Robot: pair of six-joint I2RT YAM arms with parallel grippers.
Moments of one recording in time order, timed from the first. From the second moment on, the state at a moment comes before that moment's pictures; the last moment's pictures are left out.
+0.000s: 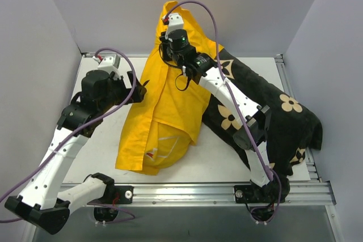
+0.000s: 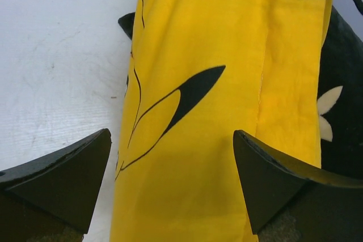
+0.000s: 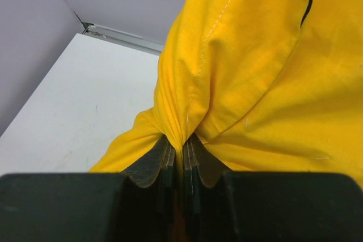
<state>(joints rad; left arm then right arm) -0.41 1.05 1.30 -0.67 -0.05 -0.45 0.74 2.09 2.23 -0.41 0.31 0.16</state>
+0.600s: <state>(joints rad) -0.53 0.94 1.22 -0.62 0.07 -0.36 0.74 2.09 2.24 -0.42 0.25 0.21</state>
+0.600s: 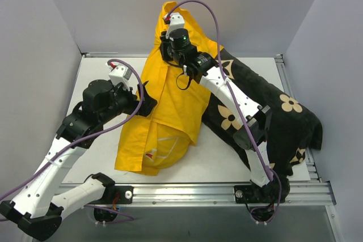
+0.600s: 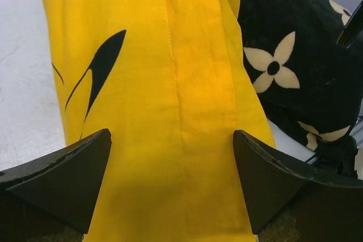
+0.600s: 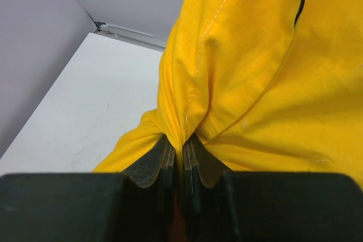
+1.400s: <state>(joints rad) -0.63 1.02 1.21 -0.63 -0.11 -0.28 0.77 2.02 2.19 -0.42 0.22 0.16</state>
